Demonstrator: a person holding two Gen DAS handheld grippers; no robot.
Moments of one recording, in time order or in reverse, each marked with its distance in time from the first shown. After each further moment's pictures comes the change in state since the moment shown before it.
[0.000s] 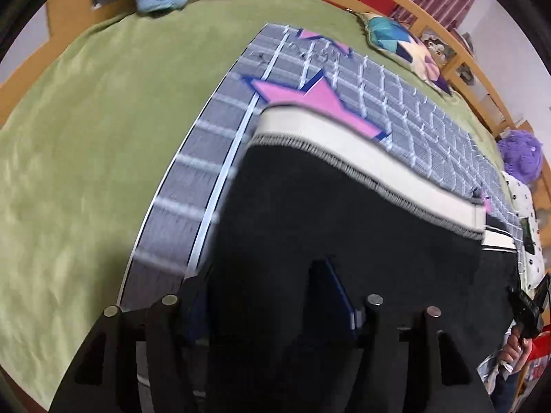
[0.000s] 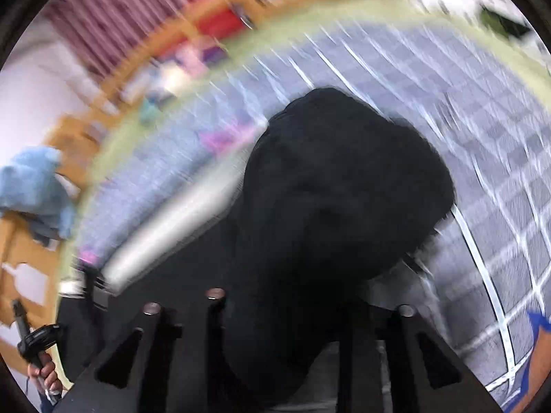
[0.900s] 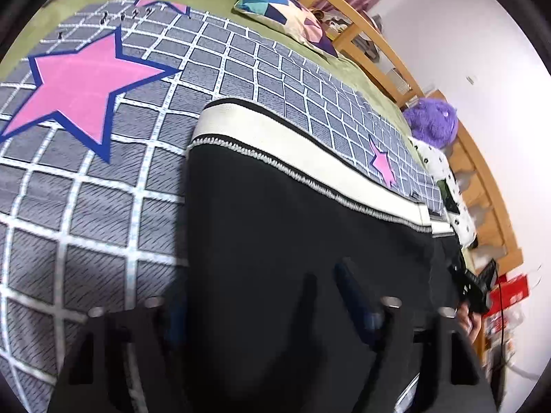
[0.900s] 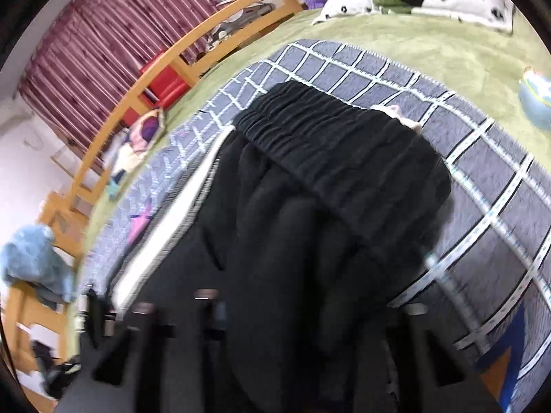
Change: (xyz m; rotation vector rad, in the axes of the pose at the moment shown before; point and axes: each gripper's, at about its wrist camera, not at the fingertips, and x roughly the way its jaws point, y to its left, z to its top) left arm 0.051 -0.149 -0.031 0.131 0.040 -0.425; right arm -0.081 -0.143 0.012 0.173 -0.278 -0.007
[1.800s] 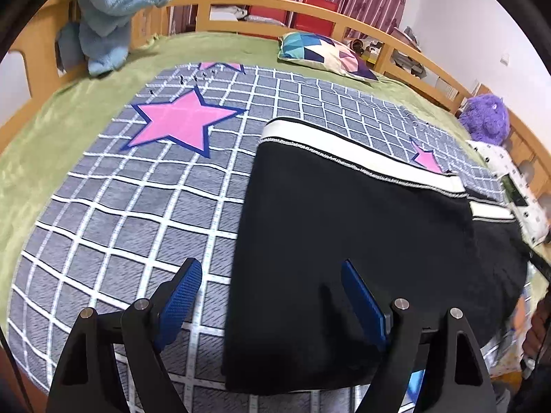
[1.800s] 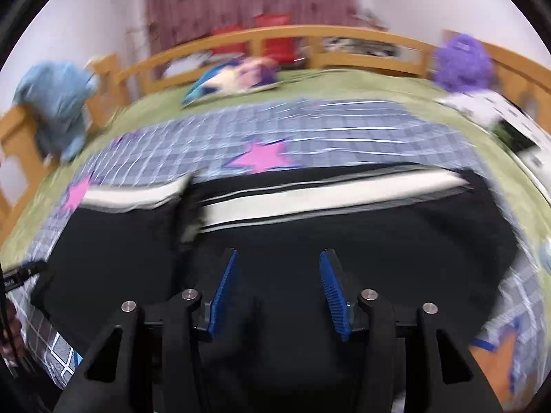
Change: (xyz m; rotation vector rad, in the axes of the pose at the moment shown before) left arm -0.072 -0.040 -0.080 0.083 -0.215 0.405; right arm -0.050 0.147 -0.088 -0.540 -0.059 -0.122
